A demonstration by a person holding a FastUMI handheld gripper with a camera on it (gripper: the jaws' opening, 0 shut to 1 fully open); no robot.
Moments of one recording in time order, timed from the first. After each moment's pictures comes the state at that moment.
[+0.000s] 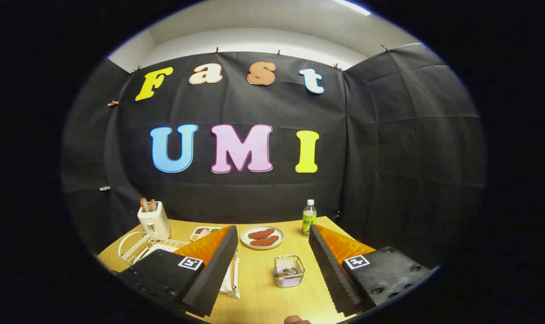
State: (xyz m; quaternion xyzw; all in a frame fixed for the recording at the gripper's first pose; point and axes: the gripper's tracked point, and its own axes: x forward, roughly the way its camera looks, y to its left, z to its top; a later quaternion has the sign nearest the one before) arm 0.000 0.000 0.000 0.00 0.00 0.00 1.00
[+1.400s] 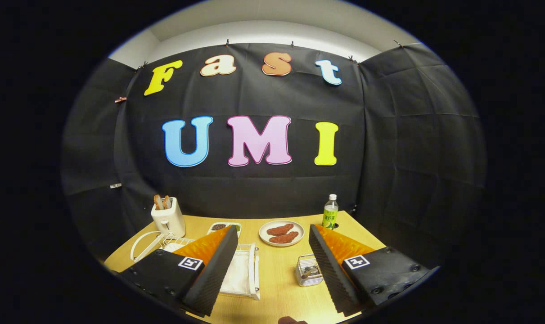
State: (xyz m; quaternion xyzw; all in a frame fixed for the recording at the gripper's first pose) arm 0.030 0.061 -0.001 0.00 0.04 0.05 1.00
